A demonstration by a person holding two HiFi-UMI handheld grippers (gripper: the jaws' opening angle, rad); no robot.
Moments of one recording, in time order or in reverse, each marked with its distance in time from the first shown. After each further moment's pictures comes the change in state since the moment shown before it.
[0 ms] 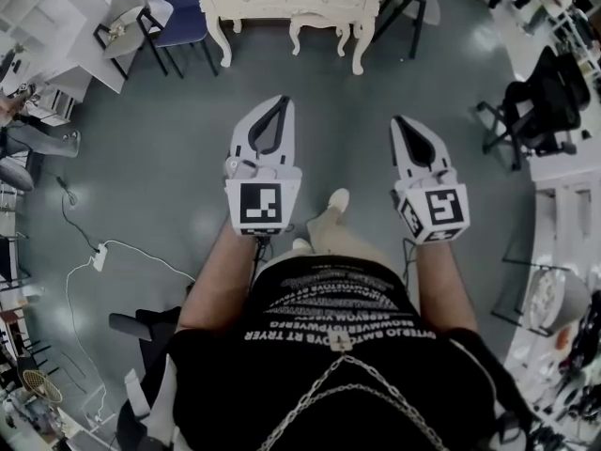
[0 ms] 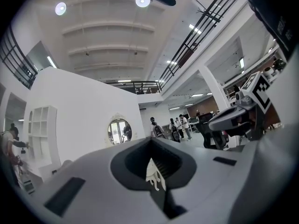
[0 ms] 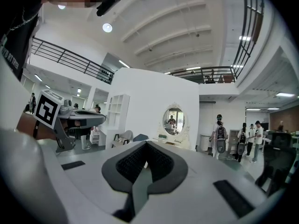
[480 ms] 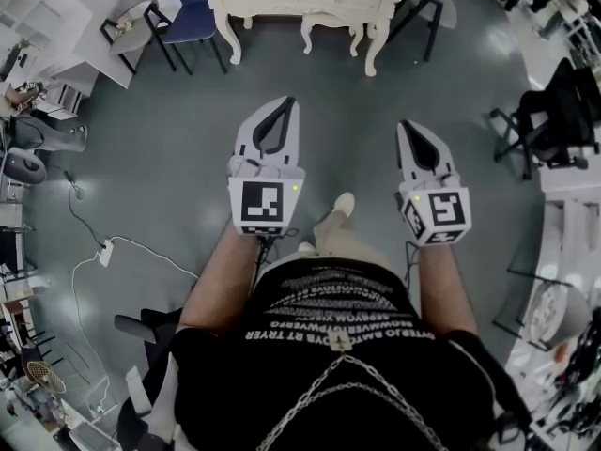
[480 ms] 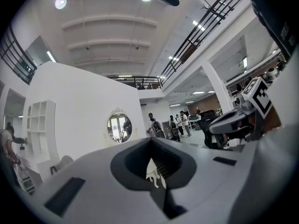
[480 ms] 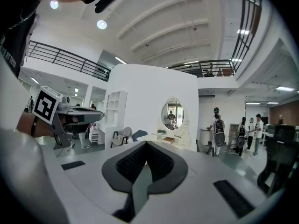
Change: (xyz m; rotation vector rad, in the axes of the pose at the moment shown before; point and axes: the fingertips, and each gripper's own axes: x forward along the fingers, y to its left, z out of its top) left arm 0.051 0.026 -0.030 0.007 0.081 -0.015; right arm 0.060 -0.026 -0.024 0.039 0.041 0.000
